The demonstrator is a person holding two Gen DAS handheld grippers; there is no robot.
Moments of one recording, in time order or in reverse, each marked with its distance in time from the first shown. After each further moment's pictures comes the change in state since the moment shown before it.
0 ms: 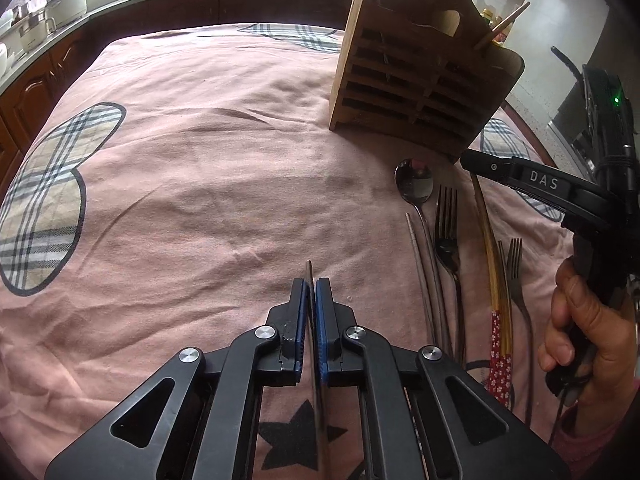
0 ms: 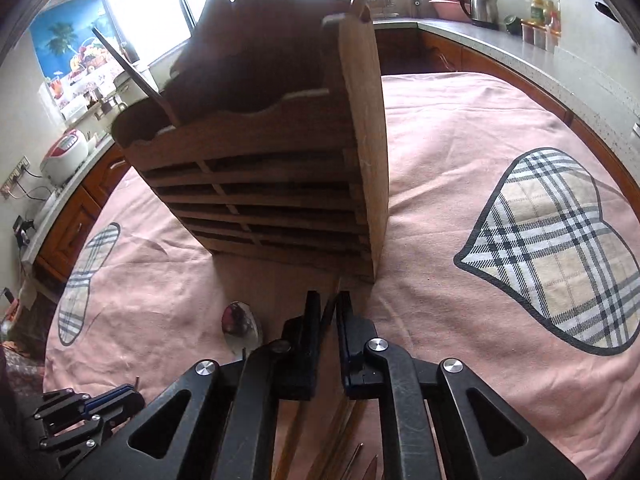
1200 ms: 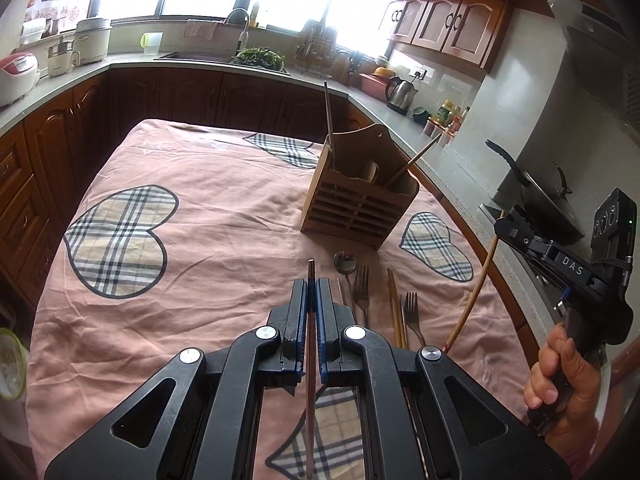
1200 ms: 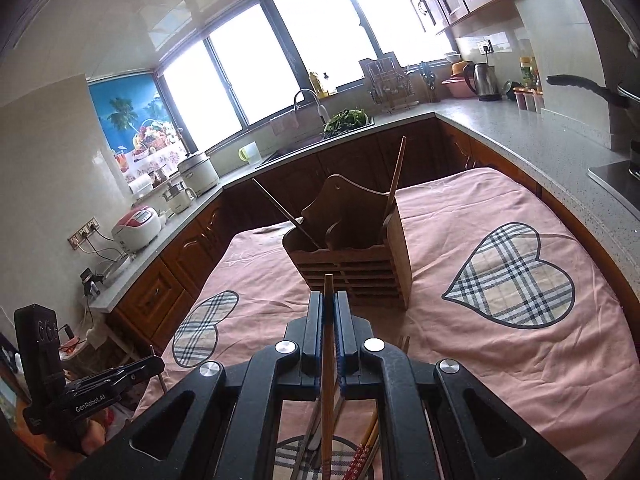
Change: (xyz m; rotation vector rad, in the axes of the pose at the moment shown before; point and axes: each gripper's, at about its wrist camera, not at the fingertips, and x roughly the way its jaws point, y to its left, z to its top) left arm -0.165 0.016 -0.022 -0.049 -0.313 -0.122; right arm -0.190 0.023 -0.024 0.033 -0.325 0.172
